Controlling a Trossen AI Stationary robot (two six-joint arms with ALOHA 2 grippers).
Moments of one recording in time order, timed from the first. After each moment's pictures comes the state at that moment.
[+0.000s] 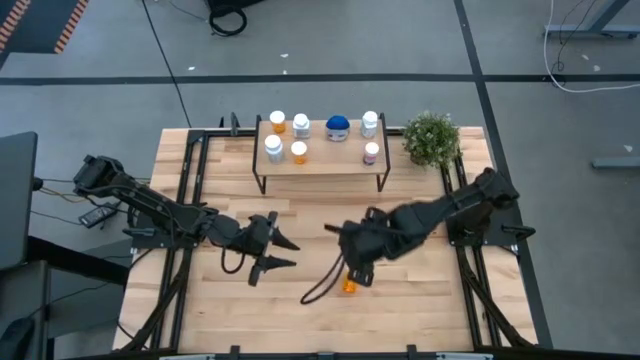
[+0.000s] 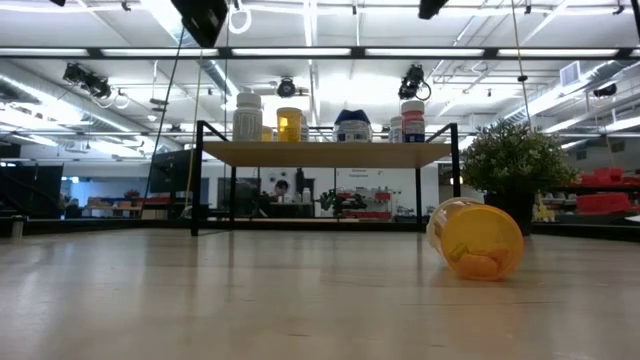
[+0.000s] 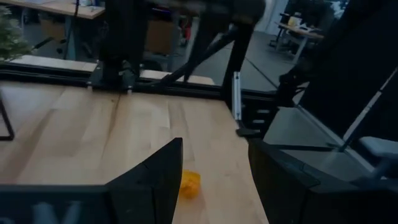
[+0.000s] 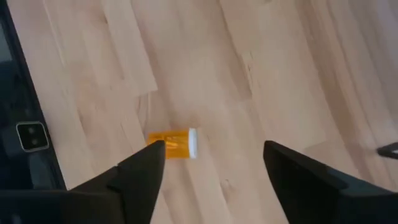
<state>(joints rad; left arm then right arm) -0.39 1.20 0.63 0.43 -0.18 -0.25 0.41 1.81 1.86 -1.30 0.22 0.72</state>
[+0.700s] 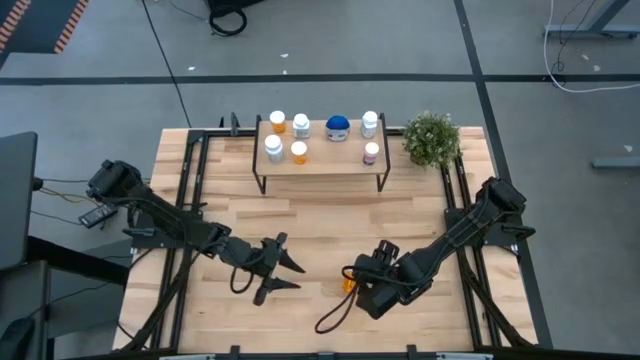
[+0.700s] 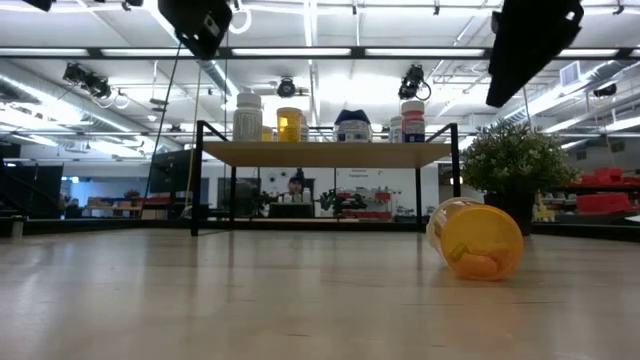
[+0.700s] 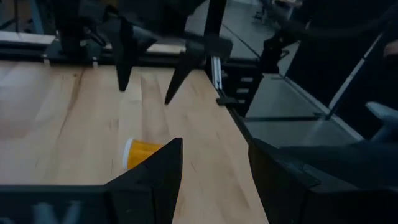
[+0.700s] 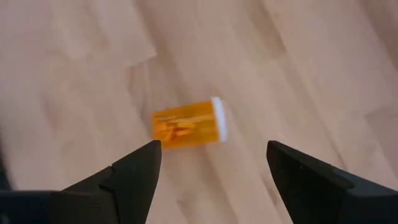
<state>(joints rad) -0.49 1.39 0.66 0.50 -0.18 -0.24 0.62 1.81 1.43 -0.96 0.42 1.03</state>
